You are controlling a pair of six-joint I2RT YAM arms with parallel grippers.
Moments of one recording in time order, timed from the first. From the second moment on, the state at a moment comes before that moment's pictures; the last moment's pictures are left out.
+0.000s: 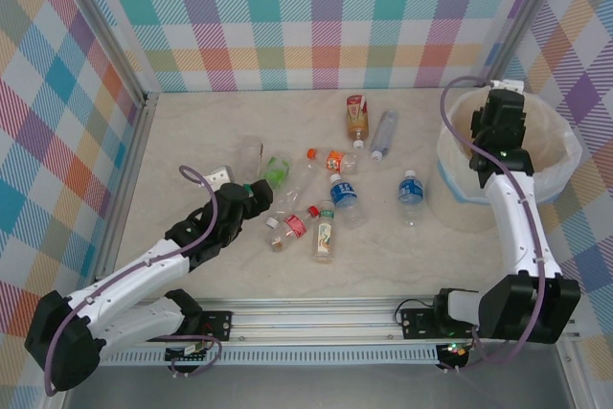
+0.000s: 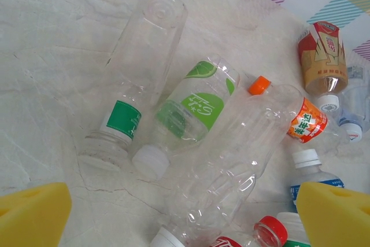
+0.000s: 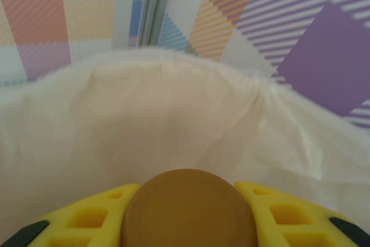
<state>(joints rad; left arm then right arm) -0.69 0.97 0.61 -0.28 -0.45 -0.86 -0.09 1.26 1.20 -0.40 0.48 -0.12</state>
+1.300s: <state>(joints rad) -0.66 1.02 0.57 -0.26 -0.42 -0.94 0.36 1.17 1.34 -0.69 -0.31 -0.06</state>
